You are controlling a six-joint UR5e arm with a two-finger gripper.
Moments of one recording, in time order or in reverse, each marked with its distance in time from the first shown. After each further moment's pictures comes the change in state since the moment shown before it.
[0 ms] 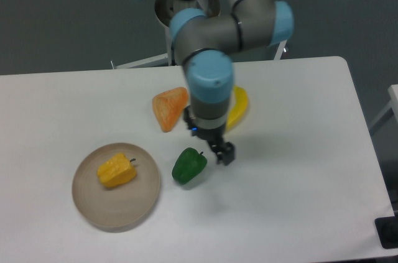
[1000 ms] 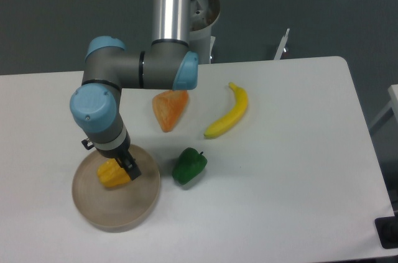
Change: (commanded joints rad) arm -0.207 -0.135 0.003 0.060 0.011 -0.157
